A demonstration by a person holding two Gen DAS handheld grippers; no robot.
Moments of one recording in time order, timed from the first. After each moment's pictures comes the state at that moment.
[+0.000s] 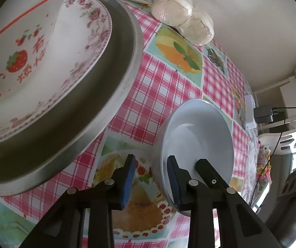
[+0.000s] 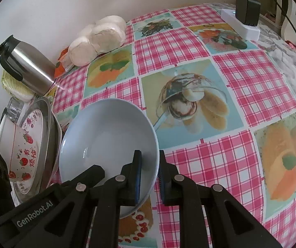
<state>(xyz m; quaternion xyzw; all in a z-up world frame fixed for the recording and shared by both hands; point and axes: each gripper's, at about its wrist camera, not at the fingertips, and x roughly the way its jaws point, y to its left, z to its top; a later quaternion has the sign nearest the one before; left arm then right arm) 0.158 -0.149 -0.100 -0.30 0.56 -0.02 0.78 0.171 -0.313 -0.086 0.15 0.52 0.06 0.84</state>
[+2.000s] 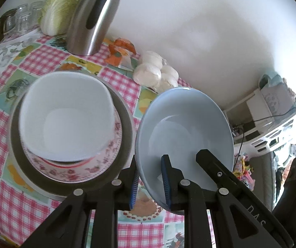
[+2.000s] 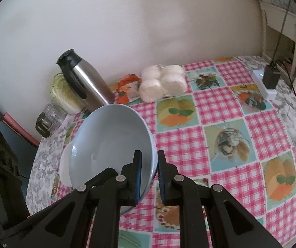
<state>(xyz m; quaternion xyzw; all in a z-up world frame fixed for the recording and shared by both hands) 0.125 -0.074 0.033 -0.28 0.47 -0.06 0.84 0.136 -0.234 0.055 0.13 0.42 0.13 0.89</state>
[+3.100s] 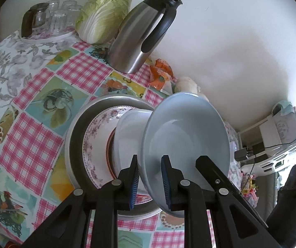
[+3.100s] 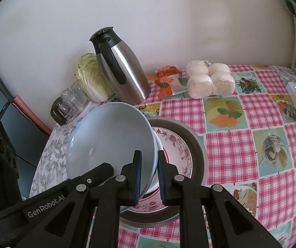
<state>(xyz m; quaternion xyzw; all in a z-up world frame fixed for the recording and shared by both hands) 0.118 0.029 0.033 -0.30 0.45 0.00 0.84 0.145 -0.133 0.048 0.11 0.43 0.18 0.88</state>
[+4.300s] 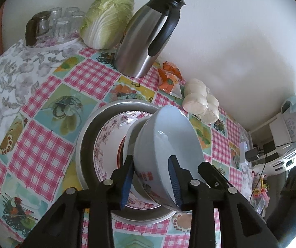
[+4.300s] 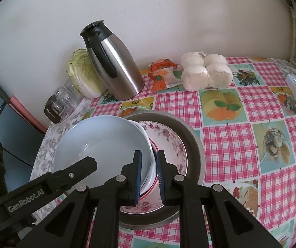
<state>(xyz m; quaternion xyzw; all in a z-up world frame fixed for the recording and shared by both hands) 0.121 0.031 0.036 -0.27 0.46 0.03 0.85 0.153 -0.136 0.030 0.11 0.44 0.17 0.87</state>
